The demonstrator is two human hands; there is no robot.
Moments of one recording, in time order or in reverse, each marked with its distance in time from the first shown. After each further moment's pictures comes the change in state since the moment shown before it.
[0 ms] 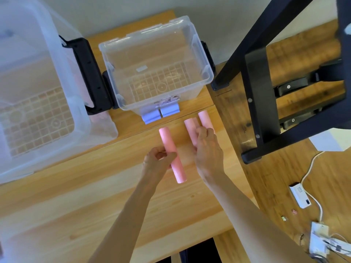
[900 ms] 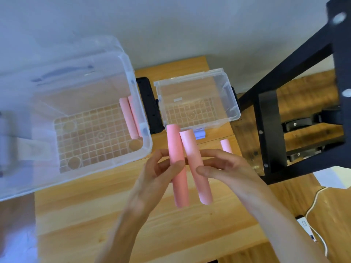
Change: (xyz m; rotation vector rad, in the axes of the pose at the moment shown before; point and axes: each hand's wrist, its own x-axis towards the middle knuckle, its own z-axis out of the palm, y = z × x) left_hand -0.112 0.090 -0.105 -0.124 -0.203 0.307; right_hand -0.049 -0.095 -0.147 0.980 -0.537 0.154
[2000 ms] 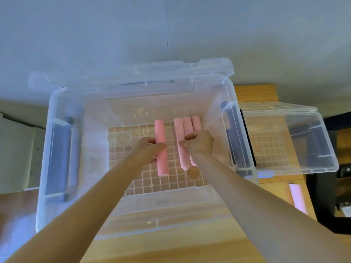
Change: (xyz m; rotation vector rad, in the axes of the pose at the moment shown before) left_hand 0.142 -0.007 -0.245 0.087 0.202 -0.335; right_hand 0.250 -0.041 0.233 -0.269 0.378 0.093
